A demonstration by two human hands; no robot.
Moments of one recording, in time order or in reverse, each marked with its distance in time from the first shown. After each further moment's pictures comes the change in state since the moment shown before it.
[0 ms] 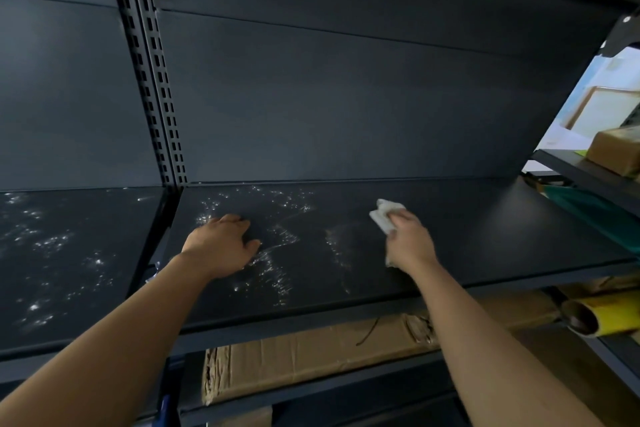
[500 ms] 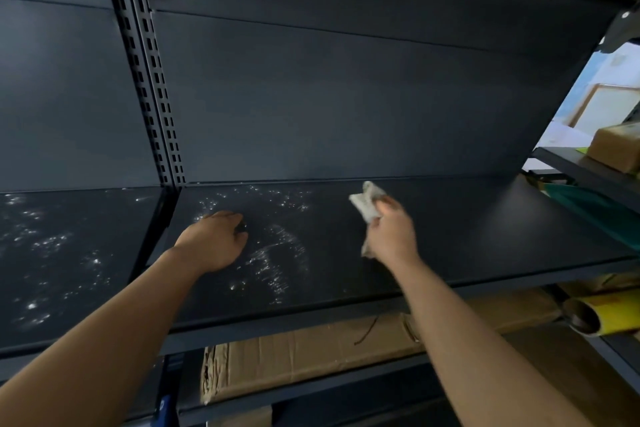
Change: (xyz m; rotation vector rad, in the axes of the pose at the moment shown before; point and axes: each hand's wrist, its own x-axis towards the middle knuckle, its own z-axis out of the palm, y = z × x) left_hand 0.006 -0.007 -0.003 -0.059 -0.017 -0.028; right_hand -0.006 -0.033 -0.001 0.218 0.166 -0.073
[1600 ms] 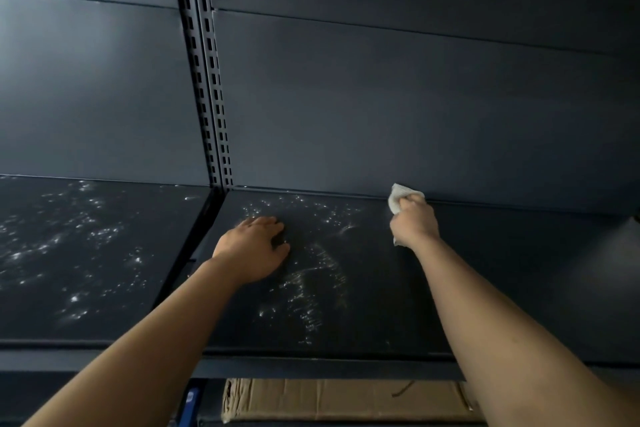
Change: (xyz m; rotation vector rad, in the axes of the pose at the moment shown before) left_hand 0.016 0.000 0.004 -0.037 0.060 -0.089; right_hand 0.119 0.007 0.089 -0.214 -0.295 0.074
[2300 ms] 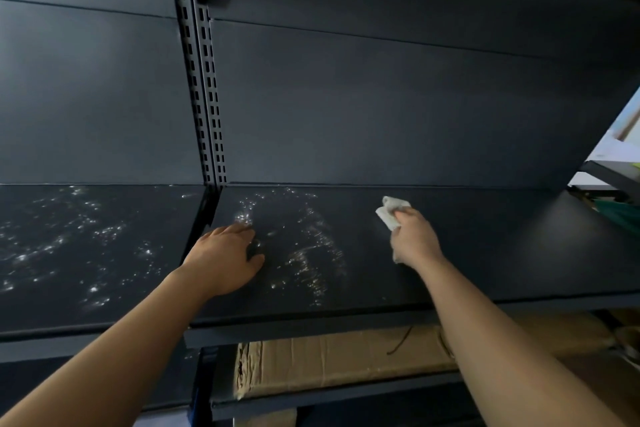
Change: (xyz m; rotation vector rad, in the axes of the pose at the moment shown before) left_hand -0.057 -0.037 -0.011 0.099 -0.021 0.102; right_hand -0.109 0.014 -0.024 -0.001 0.082 -0.062
